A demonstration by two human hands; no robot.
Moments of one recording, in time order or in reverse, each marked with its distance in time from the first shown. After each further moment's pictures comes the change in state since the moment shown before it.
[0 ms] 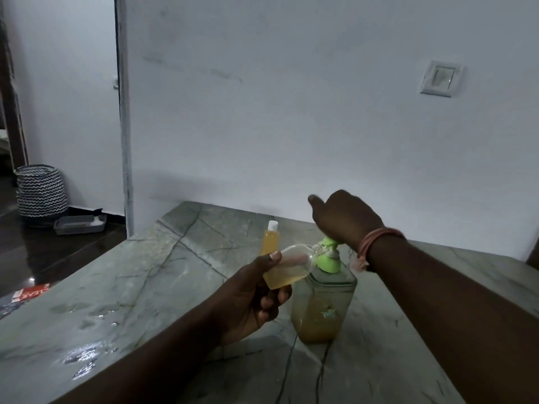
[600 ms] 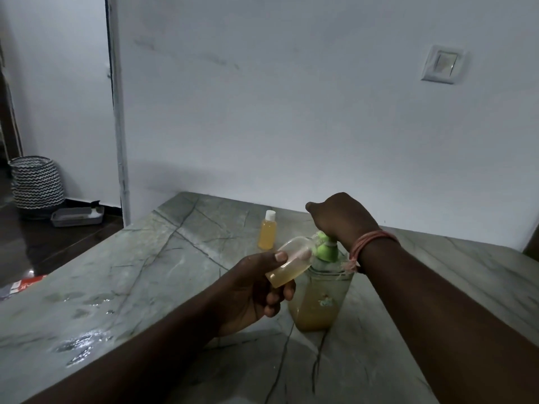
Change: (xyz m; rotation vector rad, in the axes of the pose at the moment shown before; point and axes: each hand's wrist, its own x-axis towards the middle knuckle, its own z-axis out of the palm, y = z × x) left_hand 0.001 -0.004 -0.002 0.056 -0.101 0.006; right_hand -0.006 0.006 0.015 -0.006 -0.038 0.091
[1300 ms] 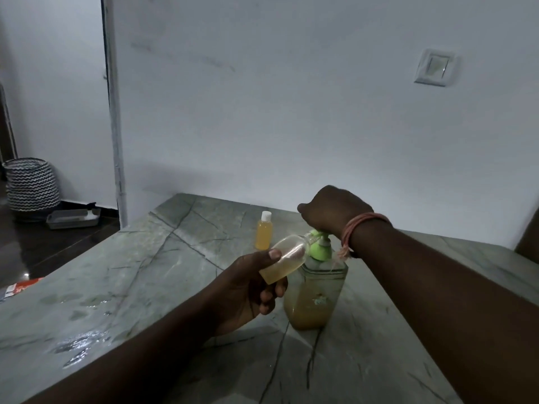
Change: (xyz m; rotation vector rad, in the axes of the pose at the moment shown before) left_hand -0.001 0.001 0.006 0.040 0.102 -0.006; right_hand -0.006 -0.010 -0.011 -0.192 0.038 -0.068
